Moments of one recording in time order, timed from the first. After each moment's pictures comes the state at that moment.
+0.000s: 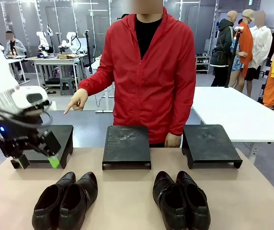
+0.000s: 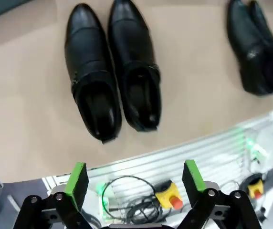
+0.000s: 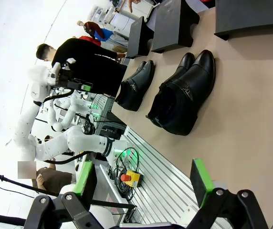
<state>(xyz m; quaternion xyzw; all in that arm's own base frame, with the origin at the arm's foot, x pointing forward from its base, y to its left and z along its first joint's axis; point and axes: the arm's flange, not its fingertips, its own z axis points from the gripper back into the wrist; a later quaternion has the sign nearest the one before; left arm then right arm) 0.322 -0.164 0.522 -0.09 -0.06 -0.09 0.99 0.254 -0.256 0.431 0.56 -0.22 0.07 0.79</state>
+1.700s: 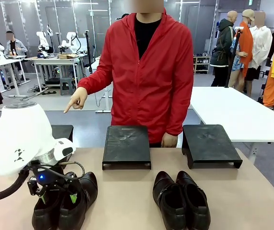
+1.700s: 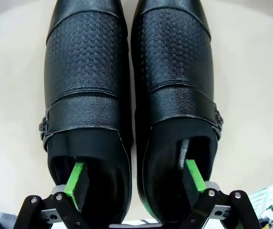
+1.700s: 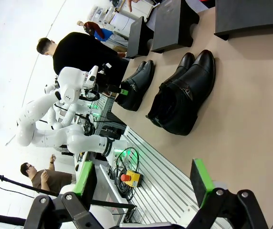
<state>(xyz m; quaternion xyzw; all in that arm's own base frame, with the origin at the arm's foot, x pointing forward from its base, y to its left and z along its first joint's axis) 0.363 -0.193 0.356 -0.04 -0.04 -0.03 1.00 0.254 -0.256 0.431 0.56 -0.22 0.07 0.79</state>
